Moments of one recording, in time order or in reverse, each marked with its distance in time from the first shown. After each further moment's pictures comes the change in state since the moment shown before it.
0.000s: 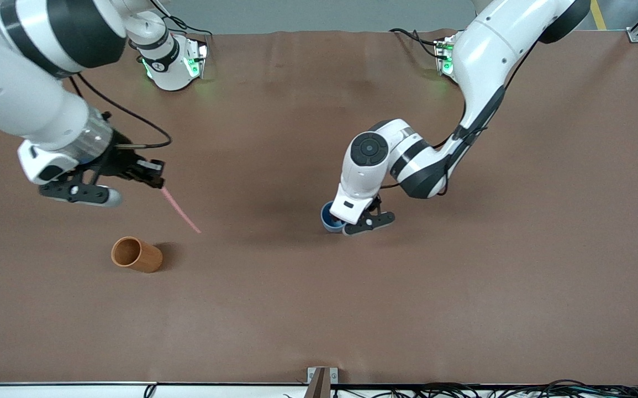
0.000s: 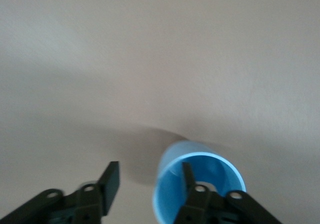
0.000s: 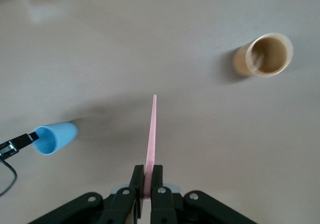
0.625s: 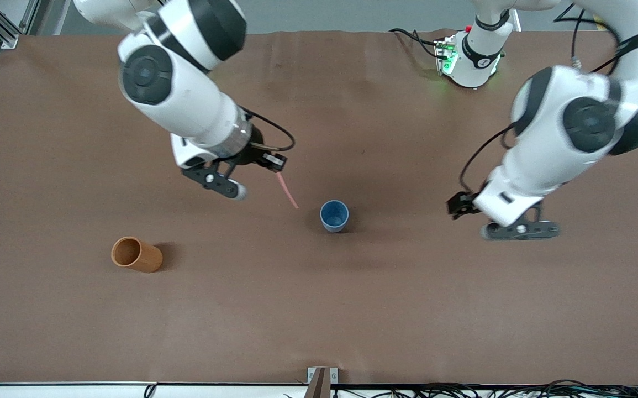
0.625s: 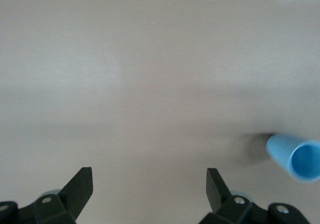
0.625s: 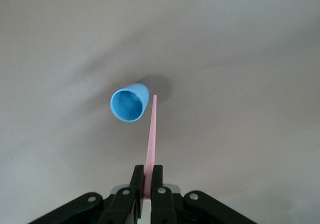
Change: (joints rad) left arm 0.089 -0.407 0.374 0.013 -0.412 -0.358 0.913; right arm 0.260 0.249 0.002 0.248 0.140 0.012 0.538
